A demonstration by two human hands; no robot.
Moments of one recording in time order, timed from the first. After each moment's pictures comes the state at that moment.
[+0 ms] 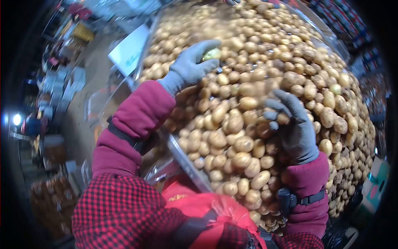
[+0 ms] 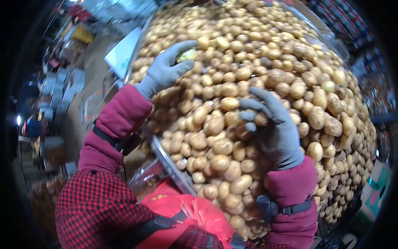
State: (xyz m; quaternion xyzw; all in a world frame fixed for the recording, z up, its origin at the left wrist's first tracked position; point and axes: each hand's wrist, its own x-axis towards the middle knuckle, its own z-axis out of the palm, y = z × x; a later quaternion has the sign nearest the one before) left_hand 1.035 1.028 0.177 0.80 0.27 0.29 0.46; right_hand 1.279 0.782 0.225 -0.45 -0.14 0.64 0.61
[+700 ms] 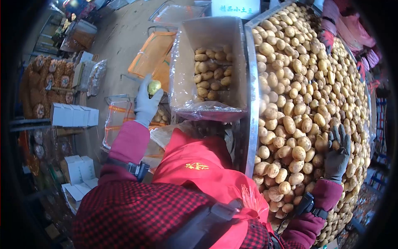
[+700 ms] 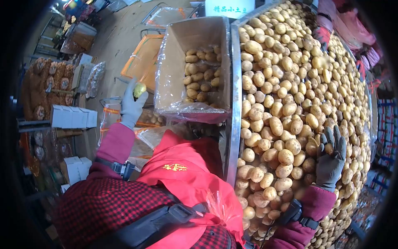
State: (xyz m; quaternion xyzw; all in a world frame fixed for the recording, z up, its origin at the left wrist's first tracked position) left_hand 0.639 0.676 0.097 0.49 0.77 0.40 0.11; right_hand 1.314 0.788 0.185 -0.43 -0.36 0.61 0.56
